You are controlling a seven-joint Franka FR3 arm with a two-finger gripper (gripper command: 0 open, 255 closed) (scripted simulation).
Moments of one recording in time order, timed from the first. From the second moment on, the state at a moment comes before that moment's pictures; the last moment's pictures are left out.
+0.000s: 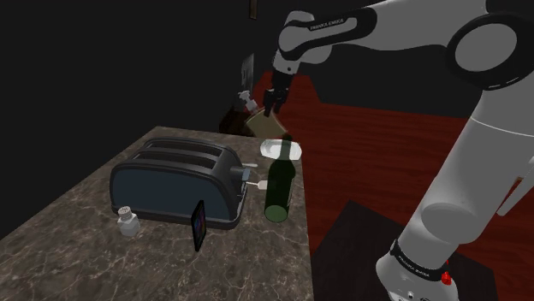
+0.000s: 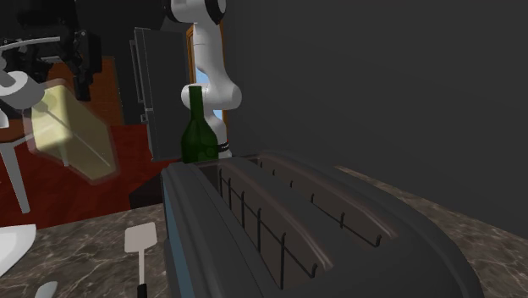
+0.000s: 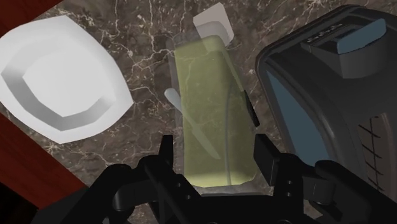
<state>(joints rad) -0.13 0.02 -0.02 -1.86 0.14 2.02 -0.27</state>
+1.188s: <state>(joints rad) -0.12 0.08 -0.02 -2.03 0.16 2.25 -0.30</state>
